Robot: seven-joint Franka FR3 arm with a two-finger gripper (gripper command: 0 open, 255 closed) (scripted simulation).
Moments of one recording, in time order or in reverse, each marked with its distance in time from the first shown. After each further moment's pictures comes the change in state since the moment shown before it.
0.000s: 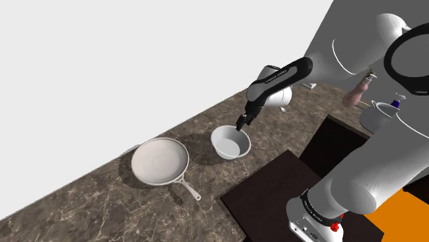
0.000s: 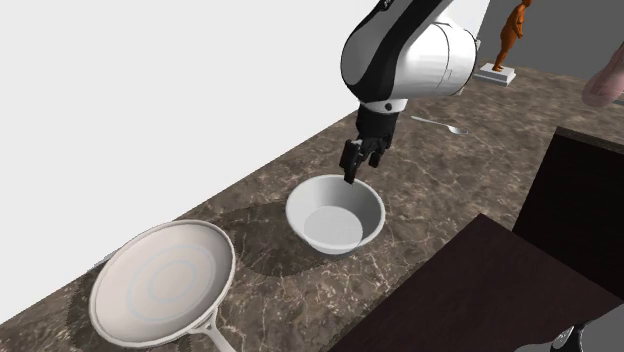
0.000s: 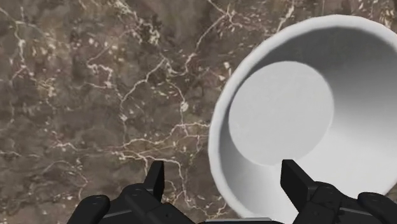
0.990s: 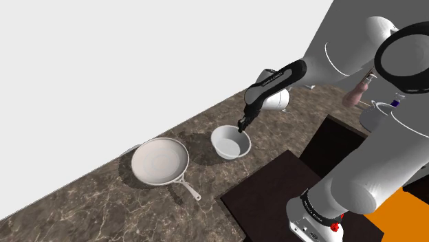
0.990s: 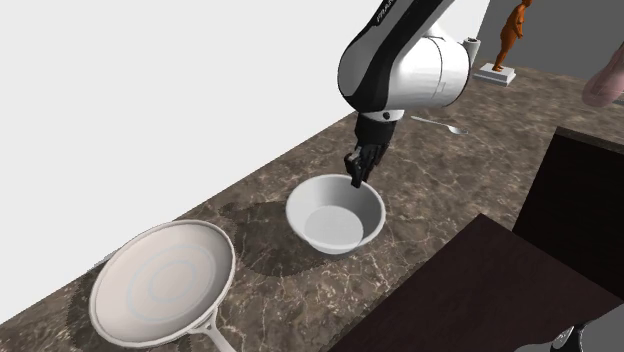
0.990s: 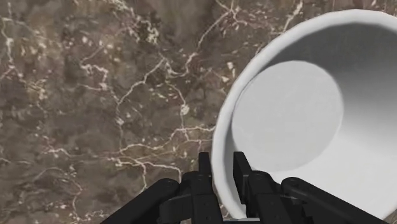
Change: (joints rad) arm 0.000 0.044 0.007 -0.001 0.033 0.043 -0.026
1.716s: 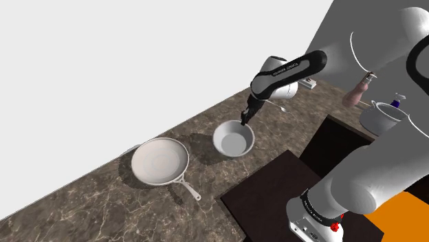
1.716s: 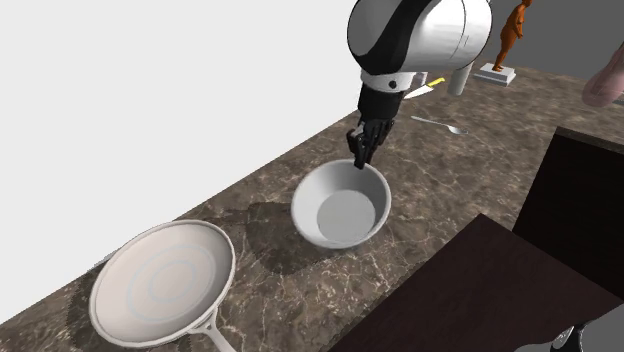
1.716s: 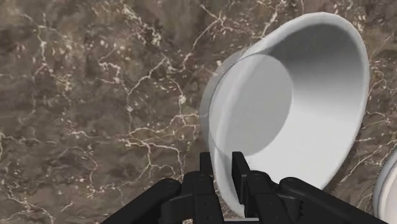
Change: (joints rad) arm -0.004 -0.141 -0.014 0.013 -0.096 -0.147 0.082
